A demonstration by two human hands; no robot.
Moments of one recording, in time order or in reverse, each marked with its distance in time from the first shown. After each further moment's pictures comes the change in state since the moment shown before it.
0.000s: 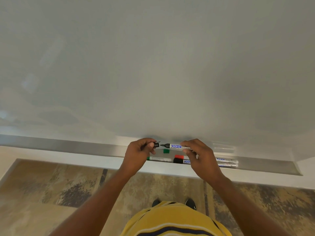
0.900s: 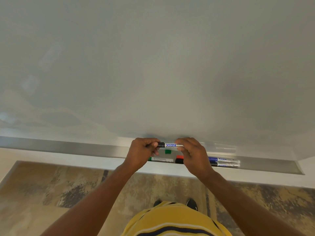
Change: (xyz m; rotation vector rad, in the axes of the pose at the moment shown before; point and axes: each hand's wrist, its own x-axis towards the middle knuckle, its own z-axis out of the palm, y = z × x) left_hand 0.018 0.001 -0.003 0.047 -0.074 0.019; right_hand 0.016 -0.002 0.029 -0.100 0.050 -0.073
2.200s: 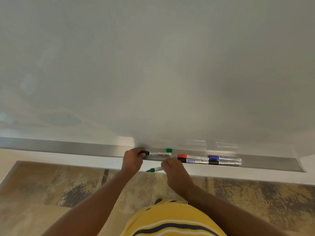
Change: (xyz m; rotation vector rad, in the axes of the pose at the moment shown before) left_hand 0.018 -0.104 -0.005 0.403 0.124 -0.155; right_hand -0.052 0.005 0.086 -0.292 -0.355 -0.095
